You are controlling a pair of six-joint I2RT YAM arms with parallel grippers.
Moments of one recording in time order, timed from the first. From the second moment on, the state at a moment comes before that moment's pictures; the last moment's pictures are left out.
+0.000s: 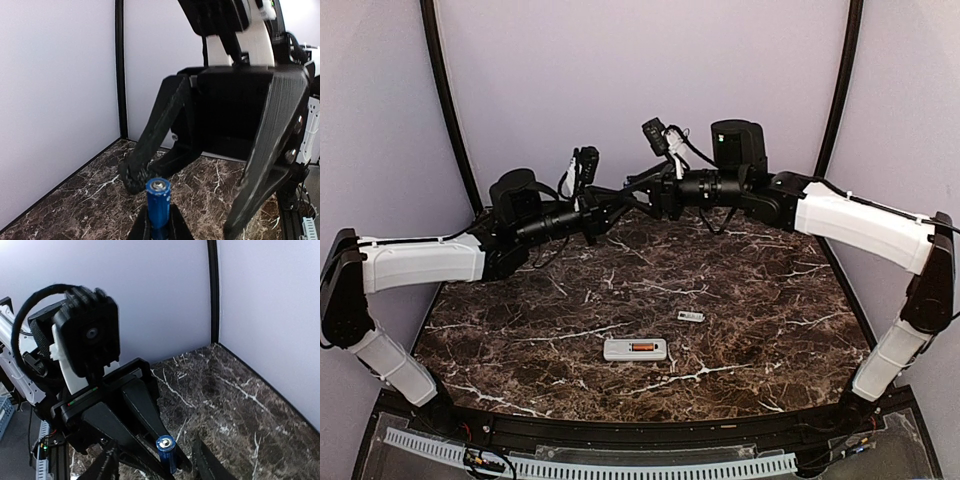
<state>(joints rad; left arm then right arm) -0.72 1.51 1.02 0.57 0.44 -0.08 0.83 1.63 1.48 -0.04 -0.46 0.03</state>
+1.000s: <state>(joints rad) -0.75 1.47 1.00 0.19 0.24 0.55 0.81 1.93 2.03 -0.85 -0.51 0.11</state>
